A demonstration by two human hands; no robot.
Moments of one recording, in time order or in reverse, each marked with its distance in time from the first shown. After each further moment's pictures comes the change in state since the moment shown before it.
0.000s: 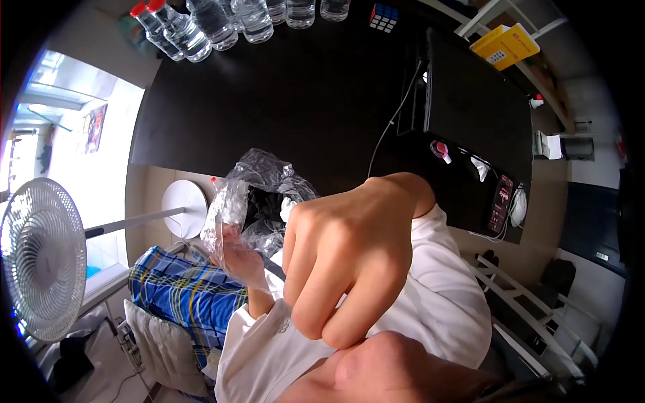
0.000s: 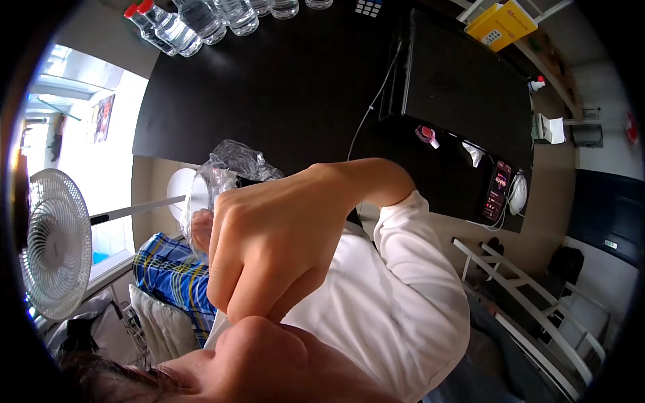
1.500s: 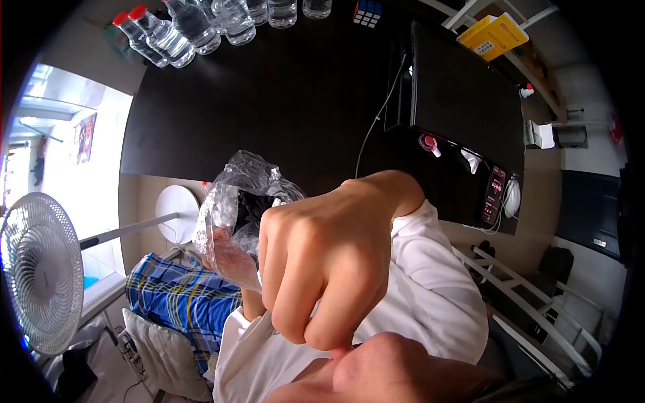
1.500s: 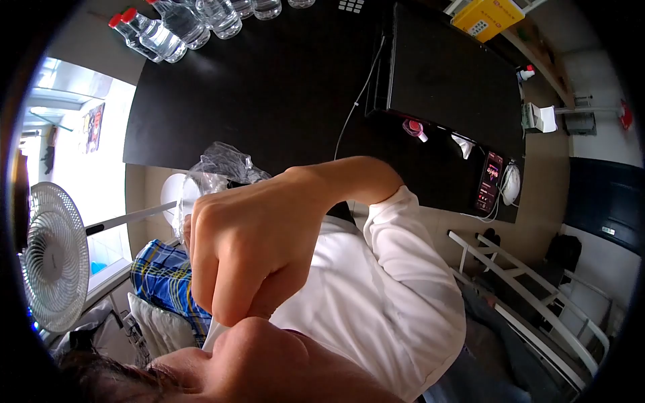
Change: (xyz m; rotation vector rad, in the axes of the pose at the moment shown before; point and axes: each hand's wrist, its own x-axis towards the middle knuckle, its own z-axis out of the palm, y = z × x) left_hand -0.013 -0.030 -0.004 -0.465 0.103 -0.361; right_hand -0.002 0.005 0.004 0.023 0.034 -0.004
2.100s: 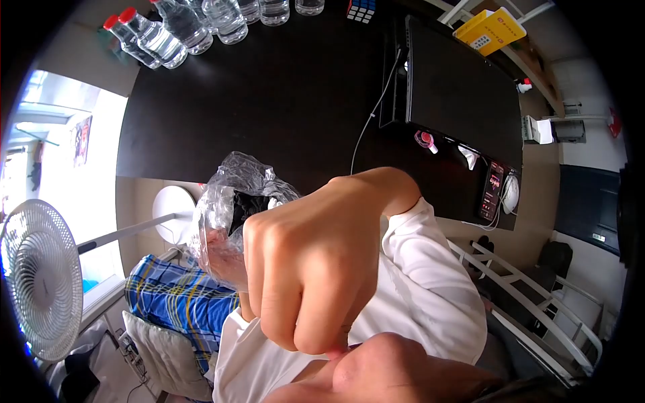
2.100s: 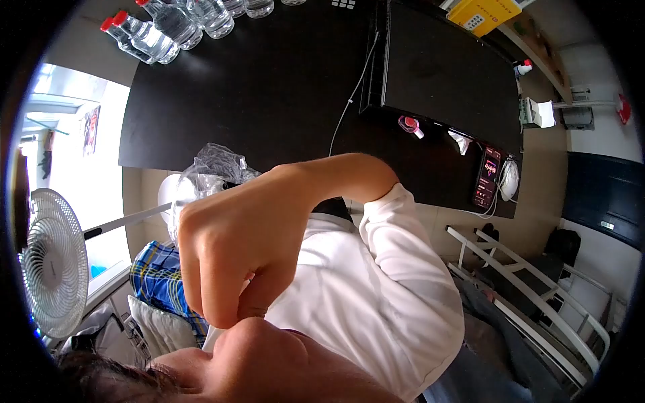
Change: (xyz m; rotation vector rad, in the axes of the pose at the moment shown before) left_hand 0.001 -0.007 0.000 -0.023 0.000 -0.016; right_hand -0.001 0.006 -0.001 0.140 -0.051 0.026
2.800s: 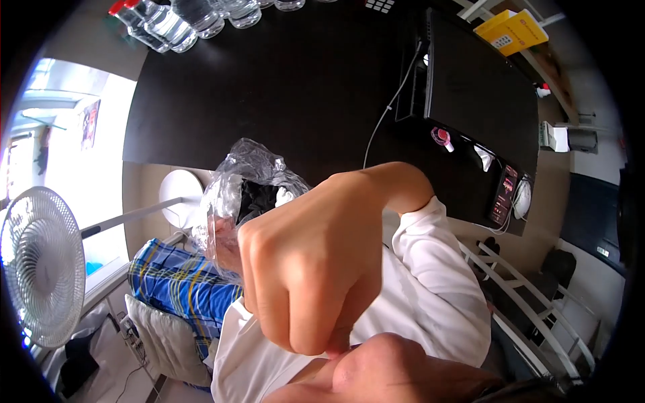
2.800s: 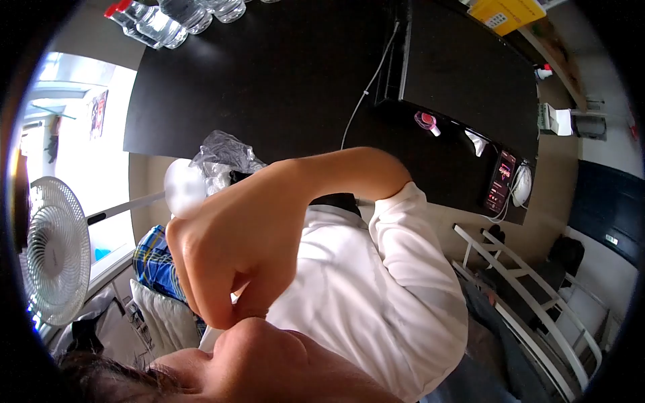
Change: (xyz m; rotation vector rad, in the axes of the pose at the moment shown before) left_hand -0.006 -0.001 -0.008 -0.014 -0.007 -0.003; right_hand -0.003 0.014 0.005 0.201 0.016 0.028
